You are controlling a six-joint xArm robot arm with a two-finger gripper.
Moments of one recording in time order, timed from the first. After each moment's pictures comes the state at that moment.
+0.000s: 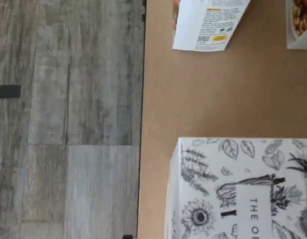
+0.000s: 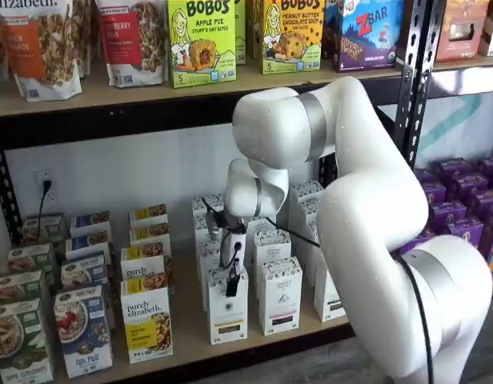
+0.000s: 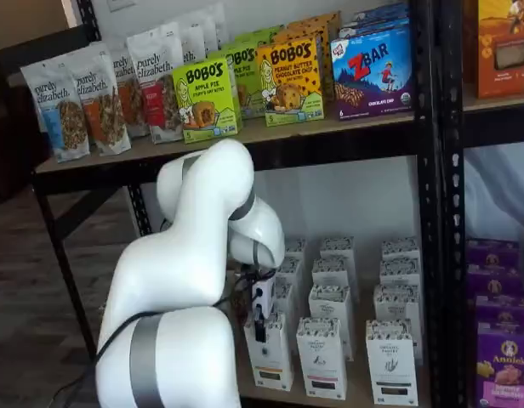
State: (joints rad) arm 0.21 1.12 -1.71 0.31 0.59 -1.62
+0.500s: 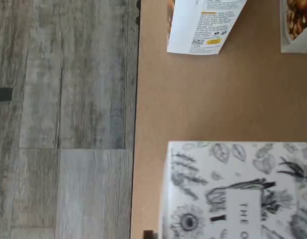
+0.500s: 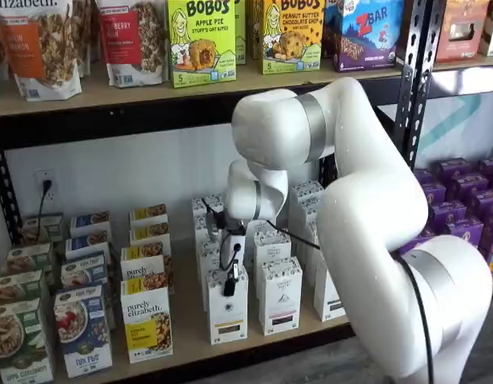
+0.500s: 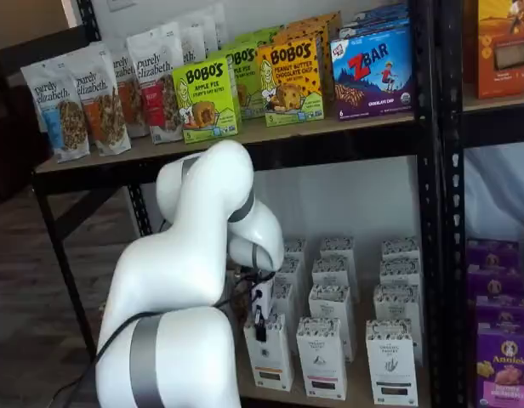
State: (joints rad) arm 0.22 1.13 -1.70 0.34 0.56 -1.63
